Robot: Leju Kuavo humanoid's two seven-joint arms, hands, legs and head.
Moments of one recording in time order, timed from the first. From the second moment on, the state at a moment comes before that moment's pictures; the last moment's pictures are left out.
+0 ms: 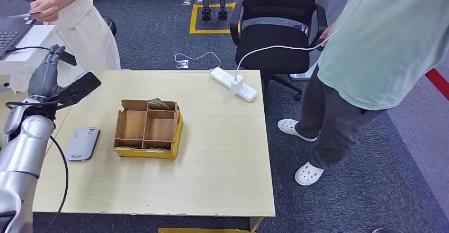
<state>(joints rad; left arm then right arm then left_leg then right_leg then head) -0.64 0.42 -0.05 -1.05 -0.59 -0.05 -0.17 -0.06 0.11 -0.31 -0.20 1.05 -0.36 -0.17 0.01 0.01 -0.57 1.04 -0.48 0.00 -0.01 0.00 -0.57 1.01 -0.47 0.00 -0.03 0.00</state>
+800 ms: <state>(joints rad) -0.06 0.95 -0.15 -1.76 -0.59 -0.20 -0.21 -0.04 0.10 -0.33 -0.20 1.04 -0.37 -0.20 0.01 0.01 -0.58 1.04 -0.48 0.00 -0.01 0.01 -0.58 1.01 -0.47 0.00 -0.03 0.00</state>
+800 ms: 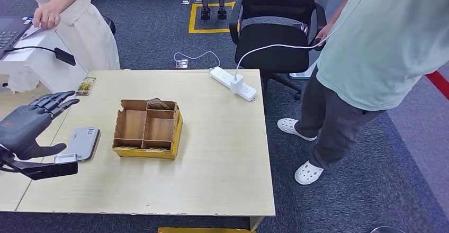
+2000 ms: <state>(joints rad) -0.07 0.61 -0.37 -1.72 -0.98 0.04 -0.10 -0.05 0.10 -0.35 -0.20 1.04 -0.37 -0.19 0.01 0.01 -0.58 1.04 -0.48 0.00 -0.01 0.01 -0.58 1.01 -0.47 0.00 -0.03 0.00</state>
